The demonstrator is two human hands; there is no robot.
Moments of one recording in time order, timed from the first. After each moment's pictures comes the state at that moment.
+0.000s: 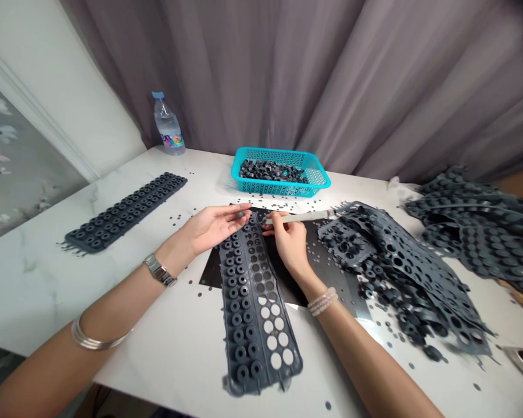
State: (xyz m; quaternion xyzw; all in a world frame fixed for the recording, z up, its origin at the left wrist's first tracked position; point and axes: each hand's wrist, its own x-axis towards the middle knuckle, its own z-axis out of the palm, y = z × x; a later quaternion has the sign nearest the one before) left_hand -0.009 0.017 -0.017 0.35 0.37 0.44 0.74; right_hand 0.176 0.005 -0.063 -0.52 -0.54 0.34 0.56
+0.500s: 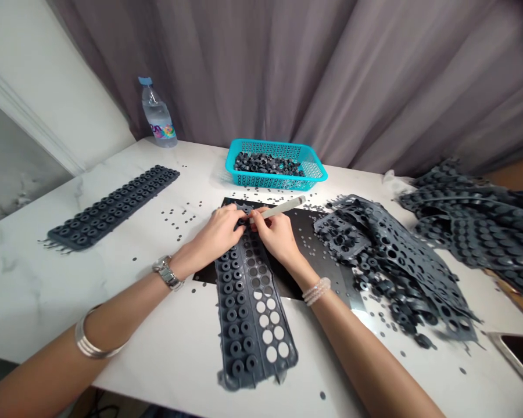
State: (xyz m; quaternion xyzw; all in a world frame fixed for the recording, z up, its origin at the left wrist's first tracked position) left_hand 0.009 0.010 -0.036 0.84 0.48 0.21 0.11; right_hand 0.170 0.005 -0.055 -0.49 -0.70 0.26 0.45
